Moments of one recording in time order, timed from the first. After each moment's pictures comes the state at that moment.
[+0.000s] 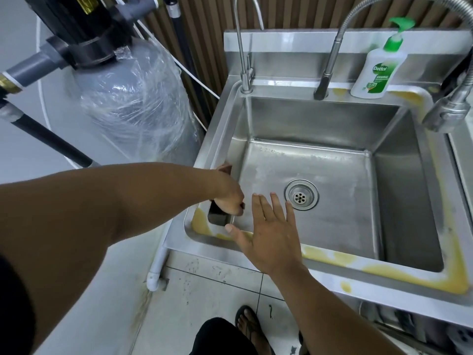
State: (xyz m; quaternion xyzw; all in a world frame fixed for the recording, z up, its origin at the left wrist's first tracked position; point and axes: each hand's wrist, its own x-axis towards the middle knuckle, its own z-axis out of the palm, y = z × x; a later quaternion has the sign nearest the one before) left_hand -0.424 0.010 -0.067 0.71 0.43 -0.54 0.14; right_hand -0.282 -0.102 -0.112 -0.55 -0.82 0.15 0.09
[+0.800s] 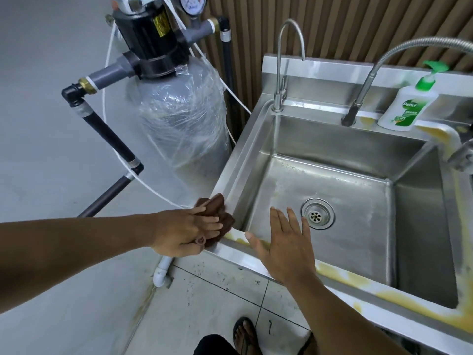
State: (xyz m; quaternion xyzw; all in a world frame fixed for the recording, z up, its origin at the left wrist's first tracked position) left_hand -0.561 -0.130 -0.065 0.81 0.50 -0.23 0.22; right_hand -0.284 -0.101 -0.107 -0.53 -0.83 0.15 0.04
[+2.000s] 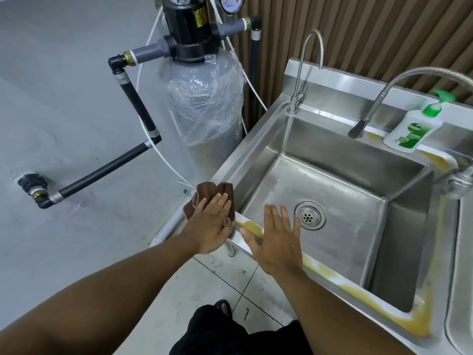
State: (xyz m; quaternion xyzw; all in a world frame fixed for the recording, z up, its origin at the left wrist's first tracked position) left_hand -0.449 -0.180 -0.096 0.65 0.74 -0.03 0.17; right_hand -0.248 -0.116 -0.109 -0.46 -0.87 0.14 0.06
